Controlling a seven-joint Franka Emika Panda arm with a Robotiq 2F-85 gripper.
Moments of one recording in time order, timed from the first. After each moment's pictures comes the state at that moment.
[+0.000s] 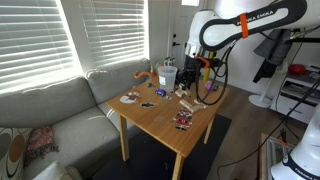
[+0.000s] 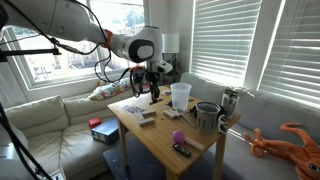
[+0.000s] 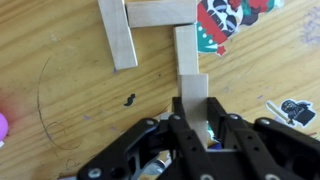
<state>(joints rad) -0.02 -0.09 0.00 -2.07 0.08 2.06 0.47</state>
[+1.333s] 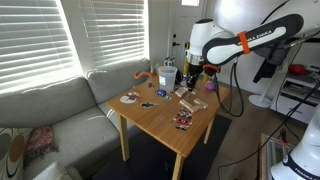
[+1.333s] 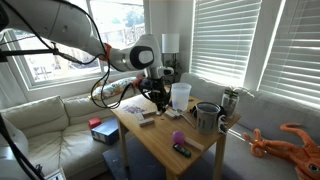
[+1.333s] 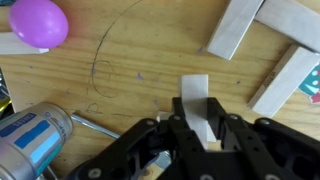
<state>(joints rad) -0.02 -0.09 0.00 -2.15 -0.21 2.14 0.07</state>
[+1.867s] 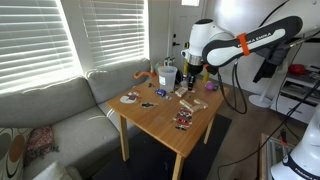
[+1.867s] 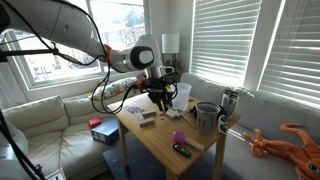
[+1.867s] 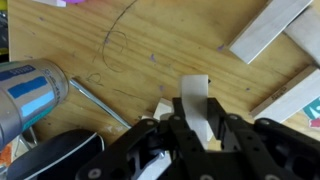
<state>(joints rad) -0.02 -0.08 0.00 -2.15 -0.25 2.17 -0.16</state>
